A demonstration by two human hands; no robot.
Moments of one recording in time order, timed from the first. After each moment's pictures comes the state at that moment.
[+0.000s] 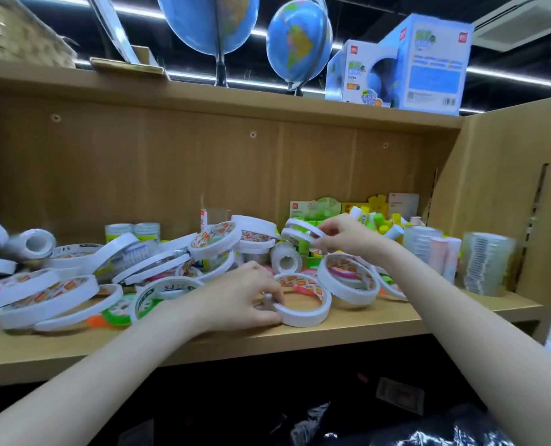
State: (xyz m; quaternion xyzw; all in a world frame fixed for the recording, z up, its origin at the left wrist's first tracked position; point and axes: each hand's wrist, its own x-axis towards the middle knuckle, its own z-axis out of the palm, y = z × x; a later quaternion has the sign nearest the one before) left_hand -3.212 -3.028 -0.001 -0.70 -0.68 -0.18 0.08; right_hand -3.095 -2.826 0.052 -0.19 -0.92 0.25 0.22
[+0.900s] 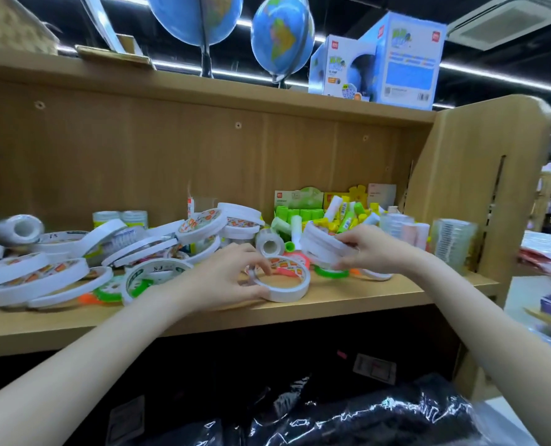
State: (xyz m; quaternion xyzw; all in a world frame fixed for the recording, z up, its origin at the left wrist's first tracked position) left_hand -3.203 -3.036 -0.003 -0.69 -0.68 -0.23 0.10; right_hand -3.012 -2.855 0.038 -0.20 -0.96 0.07 0.17
